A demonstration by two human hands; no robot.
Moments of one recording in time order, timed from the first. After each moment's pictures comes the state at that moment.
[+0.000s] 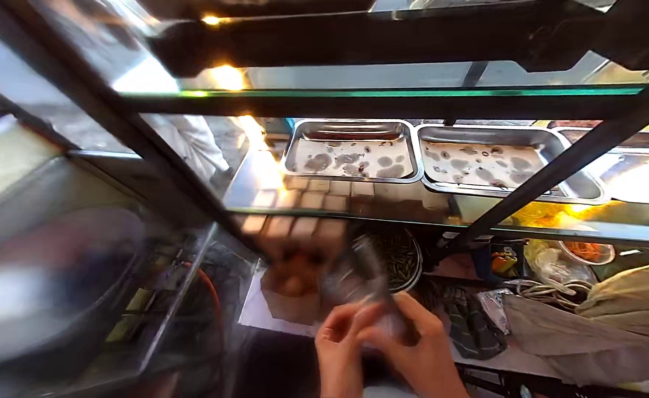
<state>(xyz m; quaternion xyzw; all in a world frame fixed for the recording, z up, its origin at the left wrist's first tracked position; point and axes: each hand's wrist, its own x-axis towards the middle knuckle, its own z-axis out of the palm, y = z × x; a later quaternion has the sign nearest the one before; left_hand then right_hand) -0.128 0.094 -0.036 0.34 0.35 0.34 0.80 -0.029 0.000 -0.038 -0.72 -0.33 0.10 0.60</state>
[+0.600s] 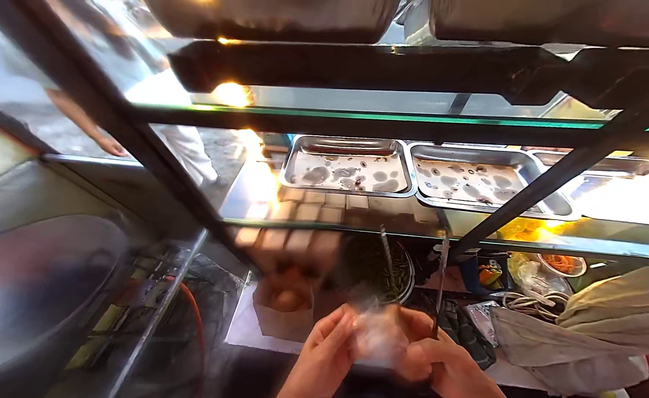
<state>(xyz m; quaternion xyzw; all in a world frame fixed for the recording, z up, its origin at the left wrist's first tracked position) -0.138 0.157 -0.039 0.30 0.03 0.08 0.95 0.012 -0.005 -0.022 -0.27 -0.27 0.61 0.69</state>
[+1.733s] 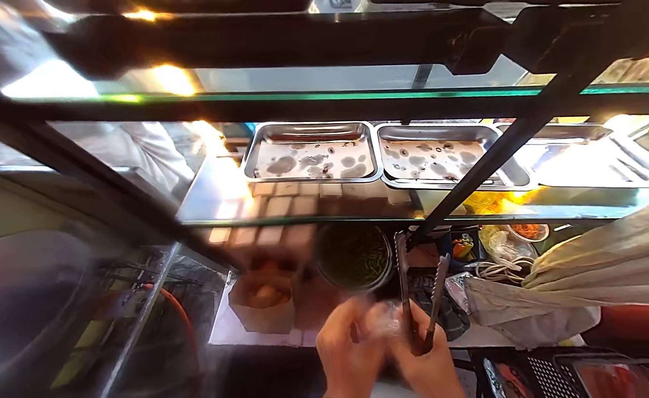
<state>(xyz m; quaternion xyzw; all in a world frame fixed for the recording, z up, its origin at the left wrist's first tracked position) -0.091 0.074 -0.048 0.80 0.25 0.37 0.40 -0.027 -0.047 -0.033 -0.72 -0.21 0.16 0.64</state>
